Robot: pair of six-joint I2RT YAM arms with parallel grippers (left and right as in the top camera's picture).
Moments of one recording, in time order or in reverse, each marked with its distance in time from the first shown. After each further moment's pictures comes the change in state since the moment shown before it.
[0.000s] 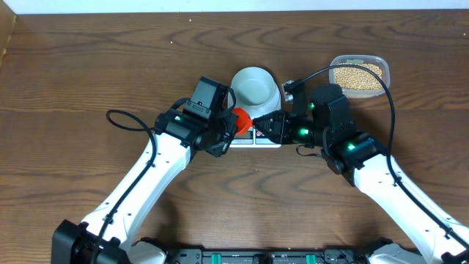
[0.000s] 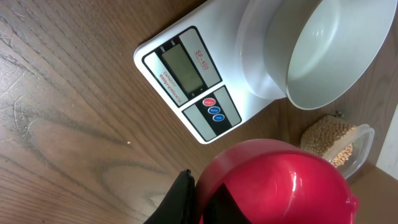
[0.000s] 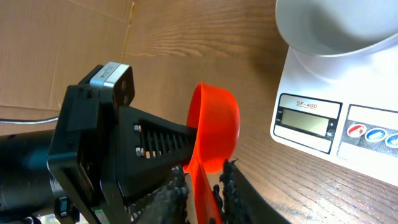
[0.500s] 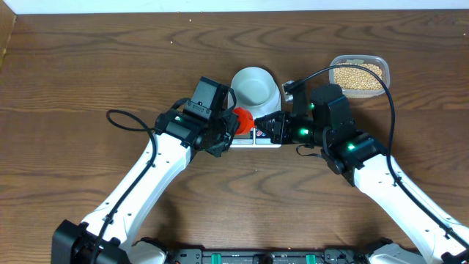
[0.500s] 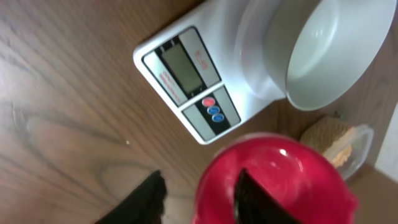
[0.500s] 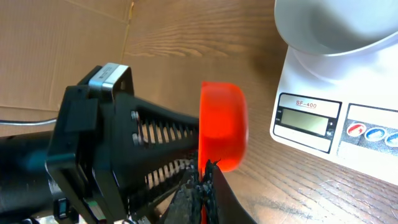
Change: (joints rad) left arm -0.002 0.000 0.000 0.001 0.000 -0.005; right arm 0.000 0.000 0.000 -0.001 0.003 0.004
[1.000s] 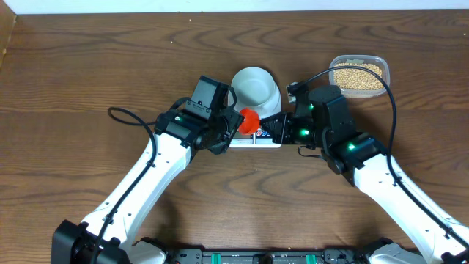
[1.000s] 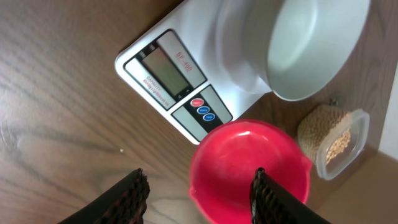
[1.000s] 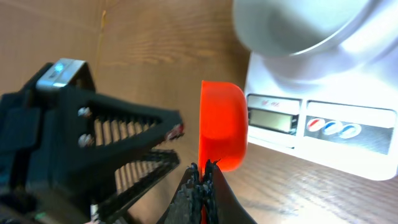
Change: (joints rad) left arm 0.000 0.000 0.000 0.040 0.000 0.113; right arm -0.008 0.000 0.000 -0.058 0.094 -0.014
